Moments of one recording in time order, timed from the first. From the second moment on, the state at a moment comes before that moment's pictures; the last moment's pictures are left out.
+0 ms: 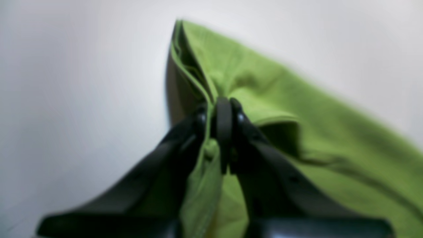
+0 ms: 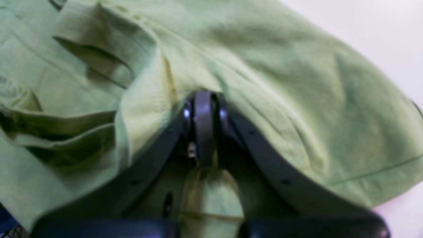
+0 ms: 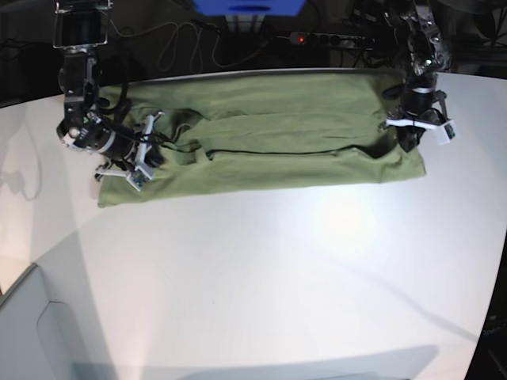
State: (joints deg) left arm 27.5 -6.5 -25.6 102.0 -32.9 -4.3 24.2; right arm -7.5 14.4 4.9 89.1 5.6 46.8 -39.7
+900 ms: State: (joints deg) left arm 24.9 7.9 6.5 110.7 -2.2 -4.5 24.1; right arm -8.6 11.5 15.8 99.6 3.0 46.9 -44.3
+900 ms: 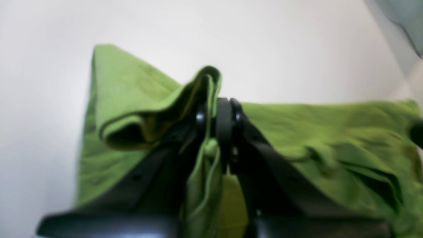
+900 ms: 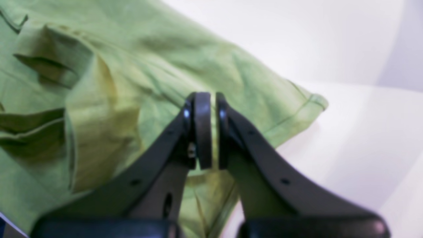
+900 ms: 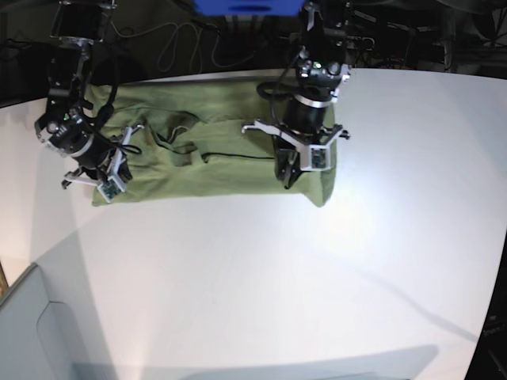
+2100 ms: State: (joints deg) left arm 14.7 7.6 24.2 94.2 -2.6 2.1 24.6; right arm -10.4 12.6 20.5 99.4 3.1 46.9 -44.1
